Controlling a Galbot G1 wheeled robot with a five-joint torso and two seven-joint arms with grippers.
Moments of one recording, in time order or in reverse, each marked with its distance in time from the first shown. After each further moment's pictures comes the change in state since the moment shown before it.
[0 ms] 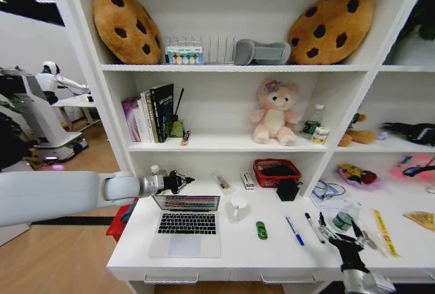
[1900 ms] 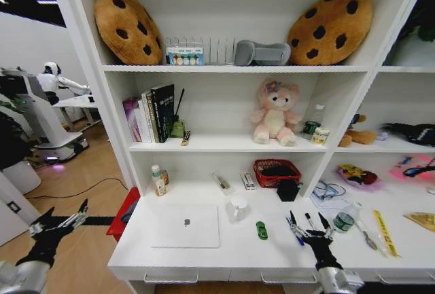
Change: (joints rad) left arm -0.355 -1.698 0.065 -0.188 -0.060 0.002 -0.094; right arm -0.068 -0.015 -0.205 0.155 -0.193 -0.045 -0.001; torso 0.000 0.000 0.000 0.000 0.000
